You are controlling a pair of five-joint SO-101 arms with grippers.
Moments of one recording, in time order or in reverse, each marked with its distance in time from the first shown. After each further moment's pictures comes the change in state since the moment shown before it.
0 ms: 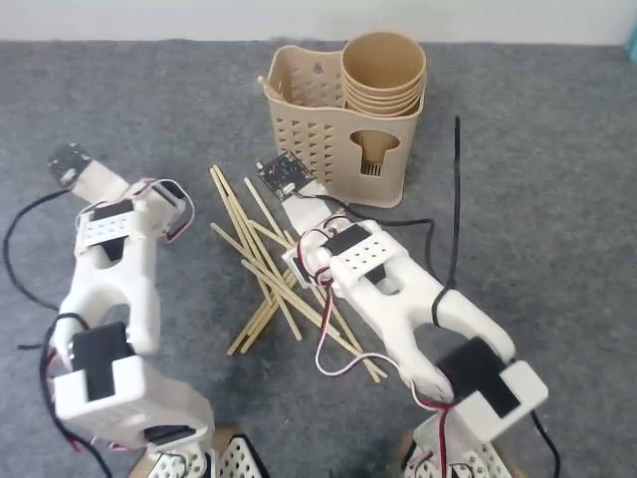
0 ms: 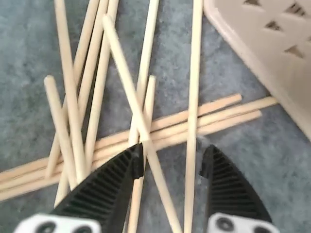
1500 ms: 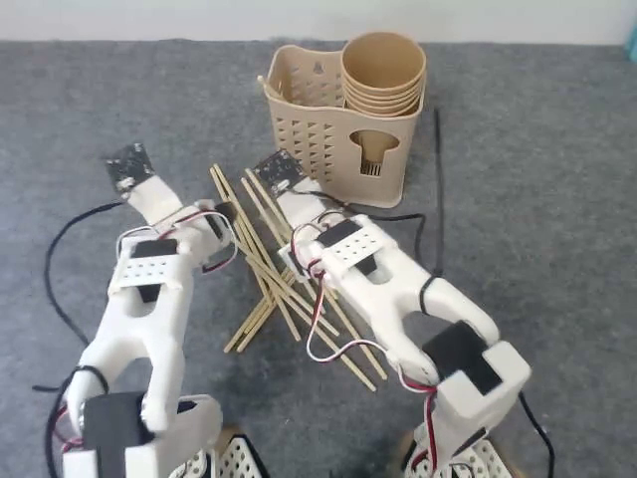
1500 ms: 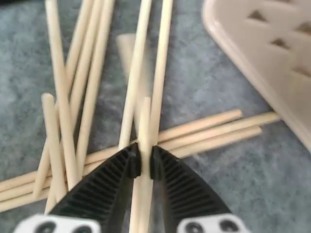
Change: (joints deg) left arm 11.3 -20.2 20.7 -6.1 -9.8; right arm 0.5 5.3 -5.1 0.8 0.1
